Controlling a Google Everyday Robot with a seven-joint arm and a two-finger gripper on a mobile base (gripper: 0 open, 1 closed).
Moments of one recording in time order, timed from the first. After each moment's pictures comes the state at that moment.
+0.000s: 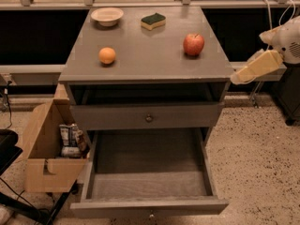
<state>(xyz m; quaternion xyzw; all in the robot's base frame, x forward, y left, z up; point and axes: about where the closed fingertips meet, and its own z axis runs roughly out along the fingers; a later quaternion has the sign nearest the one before) 0.577 -0.253 0.942 -0.43 0.82 0.06 0.38</state>
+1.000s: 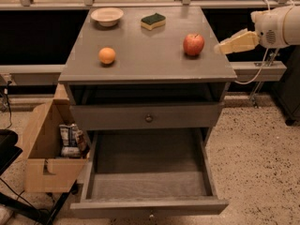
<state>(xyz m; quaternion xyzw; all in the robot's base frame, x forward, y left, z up) 0.683 -0.245 0.963 -0.36 0.77 0.08 0.53</state>
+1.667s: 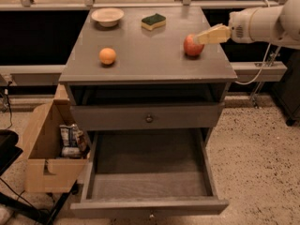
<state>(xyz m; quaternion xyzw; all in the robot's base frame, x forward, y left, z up) 0.761 -0.212 0.942 -0.31 0.77 0.12 0.55</state>
